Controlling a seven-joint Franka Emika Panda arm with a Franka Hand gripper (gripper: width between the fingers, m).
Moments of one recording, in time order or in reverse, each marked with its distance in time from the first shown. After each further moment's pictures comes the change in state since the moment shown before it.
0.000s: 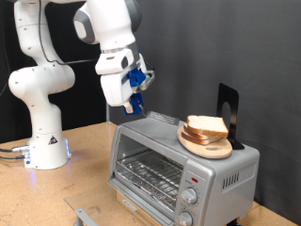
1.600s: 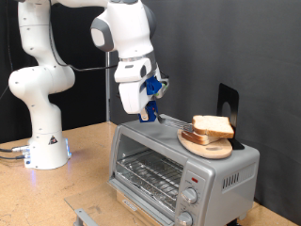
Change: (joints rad) arm 0.003 0.086 0.058 0.047 0.007 0.038 0.048
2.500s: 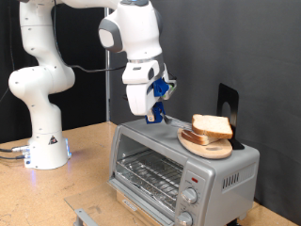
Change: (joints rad) arm 0.000 0.054 0.030 0.055 0.000 -0.026 0.068
